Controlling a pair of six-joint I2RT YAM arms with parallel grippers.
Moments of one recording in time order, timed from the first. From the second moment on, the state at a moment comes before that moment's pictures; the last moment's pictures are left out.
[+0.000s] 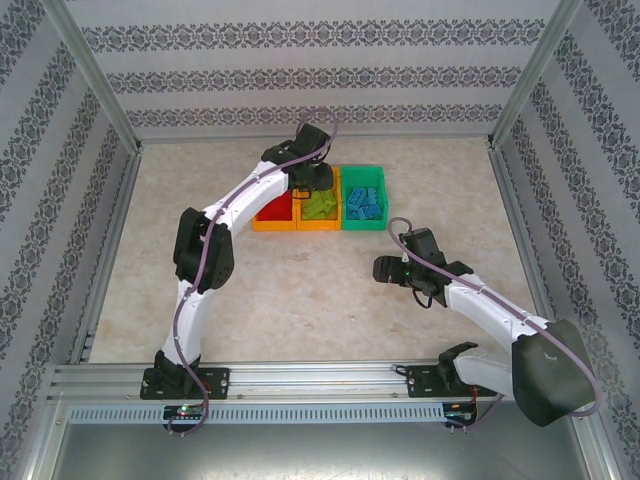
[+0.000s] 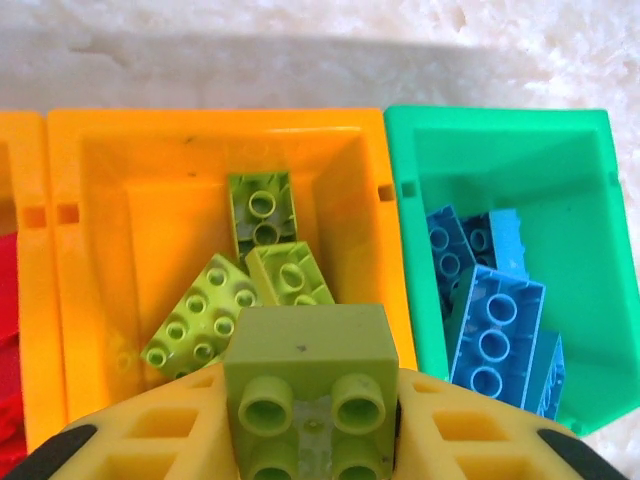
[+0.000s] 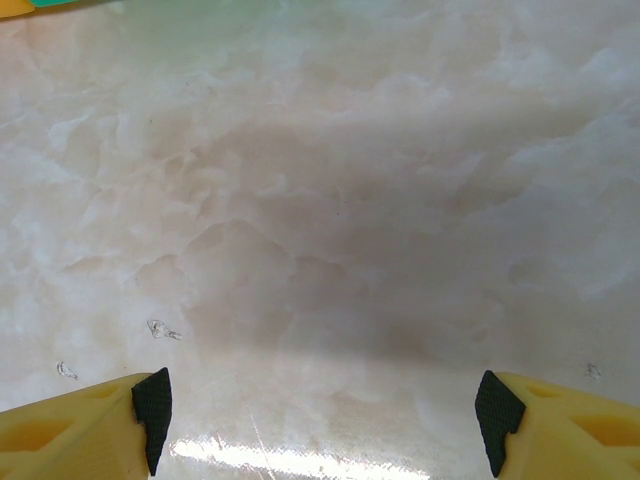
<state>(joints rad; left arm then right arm) -0.51 2.25 2.11 -0.79 -0.01 -0.52 0.37 1.16 0.54 -0.36 -0.05 0.47</state>
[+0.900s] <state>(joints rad) -0.51 2.18 2.00 -0.78 -0.06 -0.50 0.36 1.07 0.54 -0.36 0.07 0.37</state>
